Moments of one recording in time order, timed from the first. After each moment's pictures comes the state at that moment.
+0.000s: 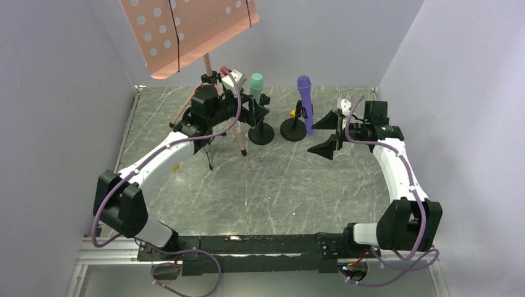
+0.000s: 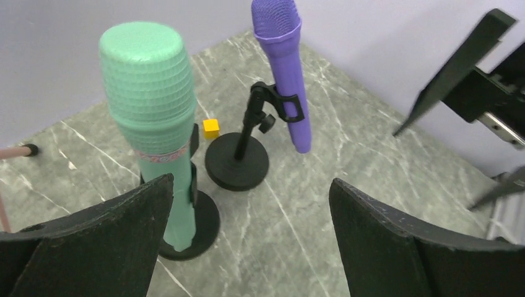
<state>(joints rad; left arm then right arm) -0.51 1.48 1.18 0.25 0.35 -0.16 -0.04 1.31 1.12 -0.71 -1.35 -0.87</state>
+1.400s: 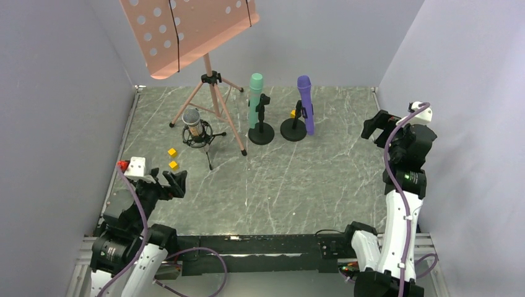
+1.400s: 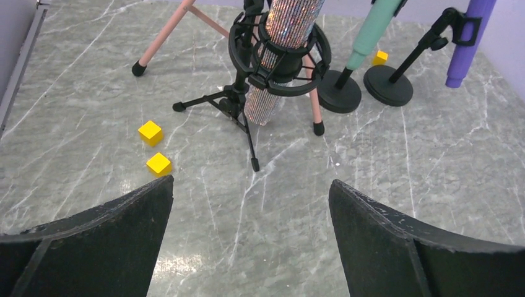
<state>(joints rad) -0.26 0.14 0.71 -0.69 -0.06 -0.22 -0.34 0.81 0.93 -0.35 -0.21 0.20</state>
